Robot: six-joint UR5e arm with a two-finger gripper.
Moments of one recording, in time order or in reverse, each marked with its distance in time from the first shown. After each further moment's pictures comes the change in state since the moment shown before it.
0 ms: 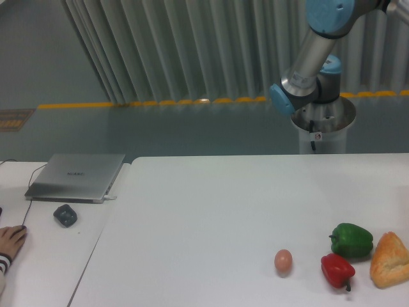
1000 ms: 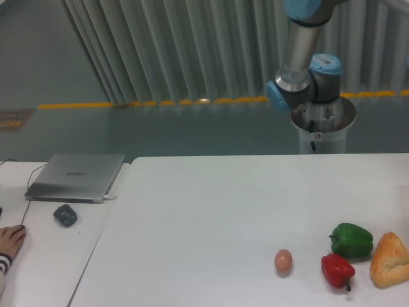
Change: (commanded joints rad) arm -0.218 0.117 0.045 -0.321 -0.107 0.218
